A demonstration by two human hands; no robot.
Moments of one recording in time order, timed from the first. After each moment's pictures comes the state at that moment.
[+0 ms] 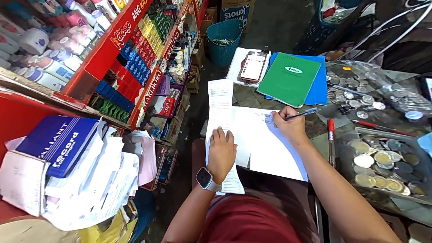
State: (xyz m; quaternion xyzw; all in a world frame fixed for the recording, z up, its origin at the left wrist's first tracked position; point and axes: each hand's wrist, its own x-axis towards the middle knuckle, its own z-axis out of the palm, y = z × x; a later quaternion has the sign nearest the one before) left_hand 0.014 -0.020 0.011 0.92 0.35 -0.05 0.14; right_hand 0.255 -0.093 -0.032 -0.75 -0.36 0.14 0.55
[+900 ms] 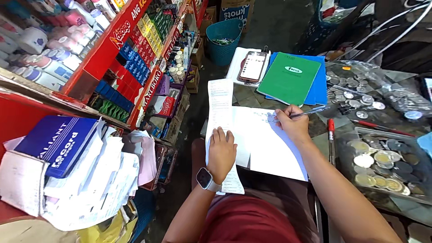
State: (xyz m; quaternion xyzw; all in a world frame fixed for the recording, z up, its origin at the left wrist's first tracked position) left_hand 0.016 -0.020 0.011 0.92 0.35 -0.05 0.15; right_hand 0.258 -0.096 -0.025 -0.71 -0.28 0.19 0.61
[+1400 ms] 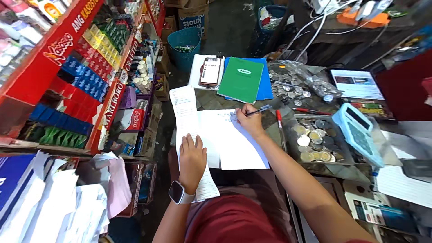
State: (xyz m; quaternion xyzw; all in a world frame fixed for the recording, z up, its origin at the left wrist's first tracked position) left_hand 0.004 -0.018 -0.009 0.94 0.33 0.05 0.11; right_hand 0.248 -0.094 -0.024 -0.72 -0.30 0.14 0.60
